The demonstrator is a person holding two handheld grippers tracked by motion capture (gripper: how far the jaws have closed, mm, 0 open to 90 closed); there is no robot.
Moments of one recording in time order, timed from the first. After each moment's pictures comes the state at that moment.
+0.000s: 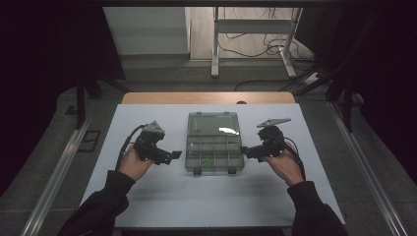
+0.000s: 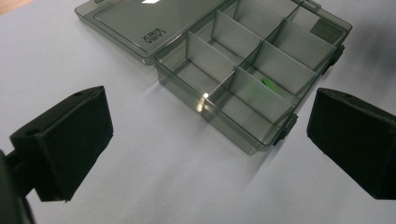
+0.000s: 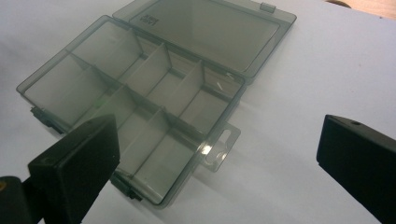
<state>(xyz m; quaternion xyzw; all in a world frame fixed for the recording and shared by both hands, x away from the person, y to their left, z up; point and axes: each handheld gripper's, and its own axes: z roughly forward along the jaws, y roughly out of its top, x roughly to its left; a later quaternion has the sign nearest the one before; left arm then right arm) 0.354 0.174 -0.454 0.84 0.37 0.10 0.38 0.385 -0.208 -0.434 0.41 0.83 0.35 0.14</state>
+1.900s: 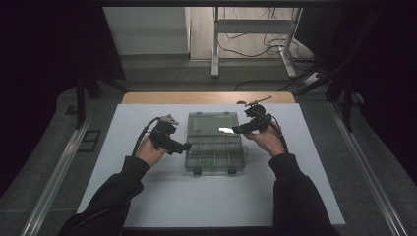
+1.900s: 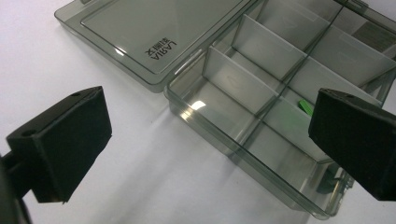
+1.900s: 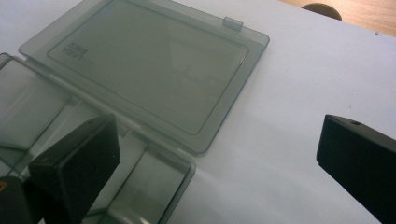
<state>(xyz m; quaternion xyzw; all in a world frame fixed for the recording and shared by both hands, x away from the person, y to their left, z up) 0.410 0.150 -0.480 0.85 0.36 0.08 0.37 0.482 -0.180 -0.453 0.45 0.83 0.30 0.13</state>
